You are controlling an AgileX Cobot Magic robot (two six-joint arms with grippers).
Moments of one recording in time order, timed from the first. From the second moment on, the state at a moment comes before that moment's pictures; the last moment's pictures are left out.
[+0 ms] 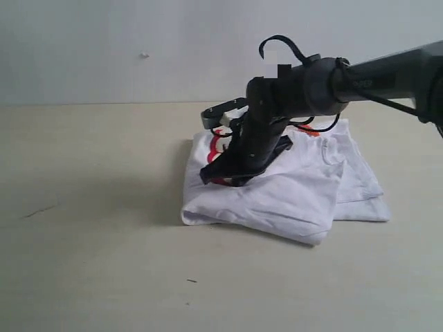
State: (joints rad) left arm 0.03 0.00 0.00 0.06 0.37 -0.09; right arm 0.38 2.27 -1.59 0.02 0.66 0.01
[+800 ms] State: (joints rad) left arm 0.03 0.00 0.00 0.06 0.37 -0.09; right arm 0.56 2.10 -1.58 0.23 0.68 -0.03
